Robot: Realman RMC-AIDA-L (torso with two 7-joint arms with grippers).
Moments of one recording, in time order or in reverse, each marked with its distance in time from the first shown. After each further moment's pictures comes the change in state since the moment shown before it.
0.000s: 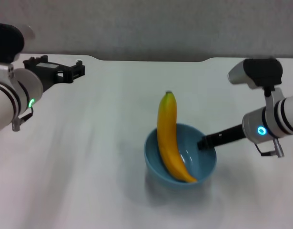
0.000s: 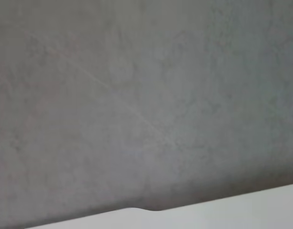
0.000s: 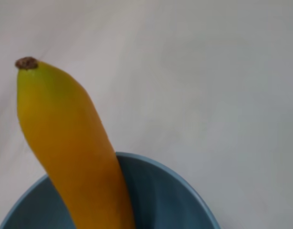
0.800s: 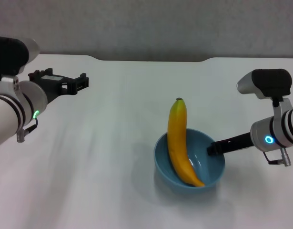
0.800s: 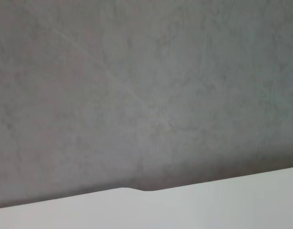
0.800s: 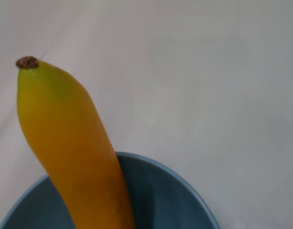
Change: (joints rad) left arm 0.014 -0.001 0.036 0.034 -0.003 -0.017 -0.038; right arm -0.045 0.000 -0.015 0.014 -0.001 -0.054 0.005
